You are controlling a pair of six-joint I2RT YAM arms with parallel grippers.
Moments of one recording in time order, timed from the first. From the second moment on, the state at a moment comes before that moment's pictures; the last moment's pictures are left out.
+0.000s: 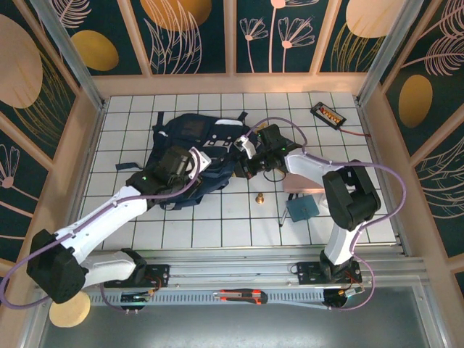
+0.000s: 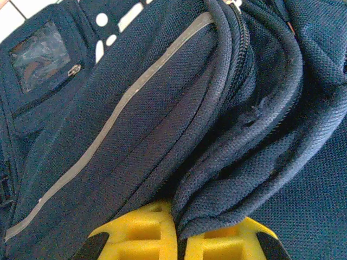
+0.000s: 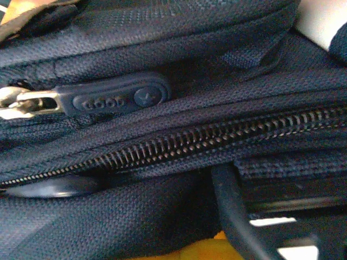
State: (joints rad) left arm -0.66 1.20 0.91 -0.54 -0.12 0.19; right arm 0.53 1.78 1.14 -0.28 -0.80 0.04
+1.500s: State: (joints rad) left arm -0.68 1.20 1.04 -0.50 -0.14 0.12; right arm 0.45 1.21 0.41 0.46 -0.70 0.40
